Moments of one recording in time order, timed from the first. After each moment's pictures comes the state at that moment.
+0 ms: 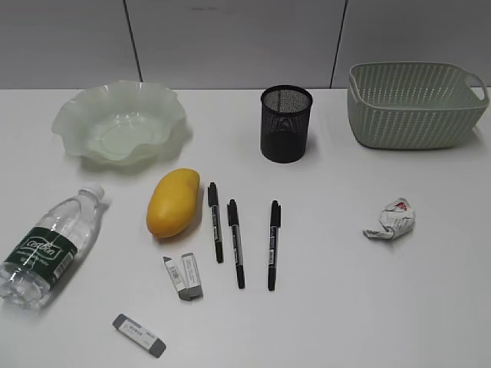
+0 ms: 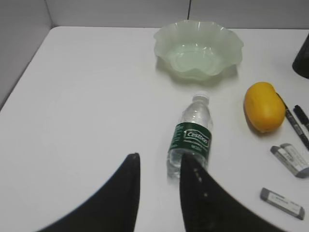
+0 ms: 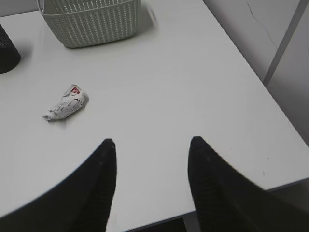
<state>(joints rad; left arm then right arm) -0.11 0.00 -0.54 0.05 1.05 -0.13 -0.14 -0.01 -0.51 0.00 1.04 0.09</state>
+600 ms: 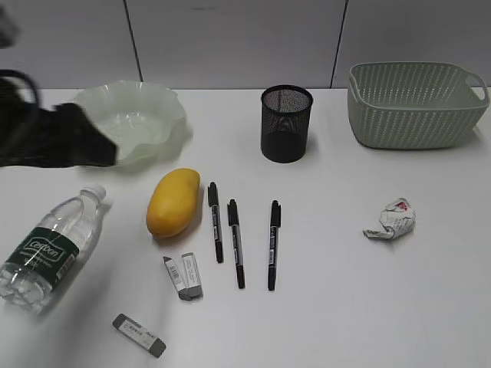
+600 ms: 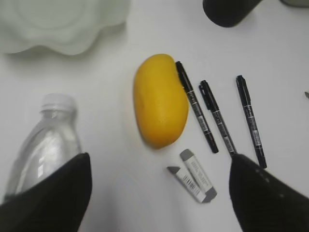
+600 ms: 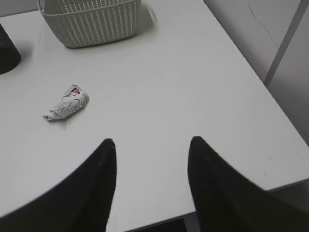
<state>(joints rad) -0.35 1.27 -0.81 -0.40 0.53 0.13 -0.14 -0.01 -0.51 0.00 1.04 0.09</state>
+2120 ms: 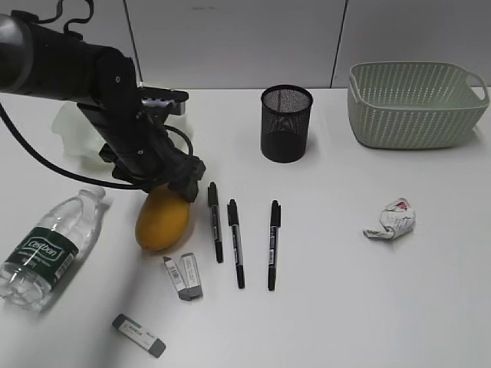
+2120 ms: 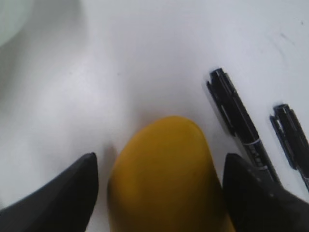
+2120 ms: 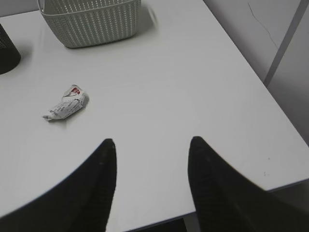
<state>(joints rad) -0.49 2.05 -1.34 -0.08 0.63 -0.09 -0.14 -0.01 -0.51 0.00 1.04 0.09</state>
